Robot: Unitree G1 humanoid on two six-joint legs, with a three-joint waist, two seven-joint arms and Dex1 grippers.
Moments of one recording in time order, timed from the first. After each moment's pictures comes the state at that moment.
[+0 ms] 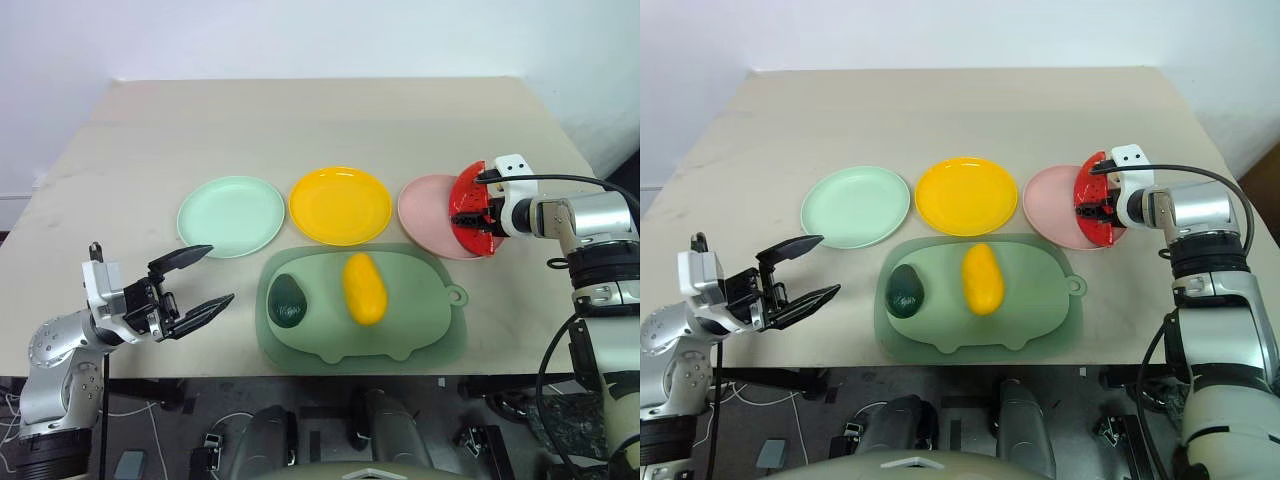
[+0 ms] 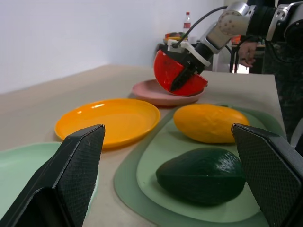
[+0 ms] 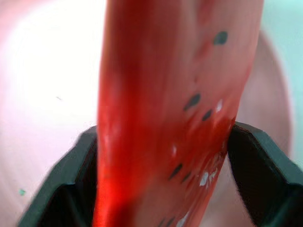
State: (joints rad) left arm 0.02 0.57 0.33 -0.09 -0.69 -0.03 -1.29; right arm -0.94 -0.76 0.10 0.63 0.21 0.95 0.64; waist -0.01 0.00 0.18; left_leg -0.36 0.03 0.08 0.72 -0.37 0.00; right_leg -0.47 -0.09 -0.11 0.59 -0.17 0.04
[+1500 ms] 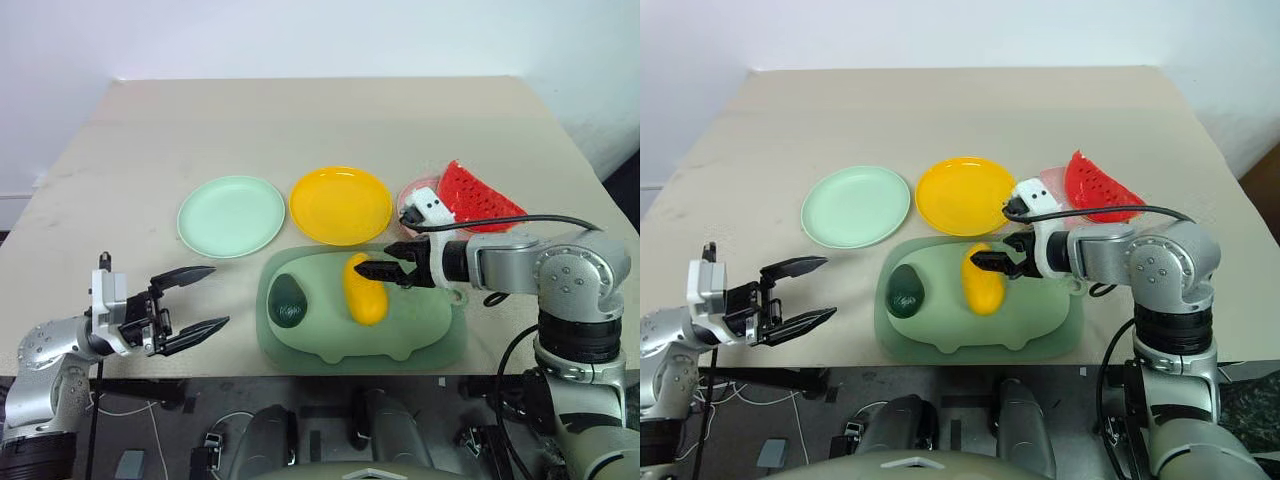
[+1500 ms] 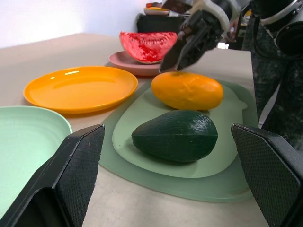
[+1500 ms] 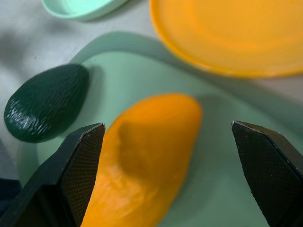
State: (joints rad) left arm 0.05 0.63 0.33 -0.04 -0.66 -0.01 -1.40; right arm -0.63 -0.51 -0.10 -0.34 1.05 1.61 0.11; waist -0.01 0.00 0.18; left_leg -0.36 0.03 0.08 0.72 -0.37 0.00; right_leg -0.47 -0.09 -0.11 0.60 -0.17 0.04
